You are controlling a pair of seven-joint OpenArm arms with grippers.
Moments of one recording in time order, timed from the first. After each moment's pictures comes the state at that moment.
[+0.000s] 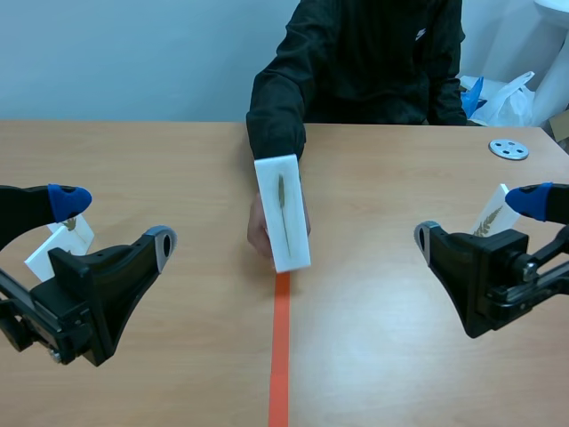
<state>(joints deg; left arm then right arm) 40.5 -26.2 -5.8 119.6 -24.7 -24.5 -0.5 -39.3 23.3 14.5 120.4 25.2 26.7 -11.1</state>
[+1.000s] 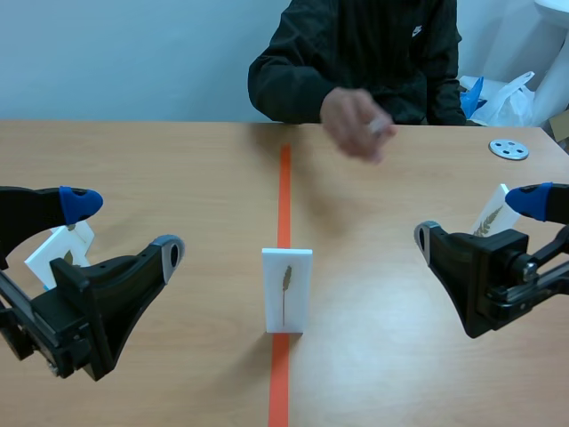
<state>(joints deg) 40.5 -26.2 -5.8 119.6 -24.3 -27.9 -0.5 -39.3 23.3 14.5 120.4 25.2 26.7 -11.1</state>
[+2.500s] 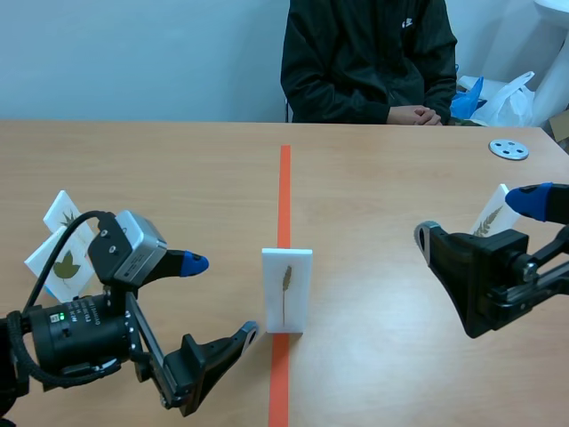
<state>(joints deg) 12.8 -26.6 18.6 84.2 -7.6 -35.4 -13.0 -39.3 23.3 14.5 120.4 25.2 26.7 -11.1</state>
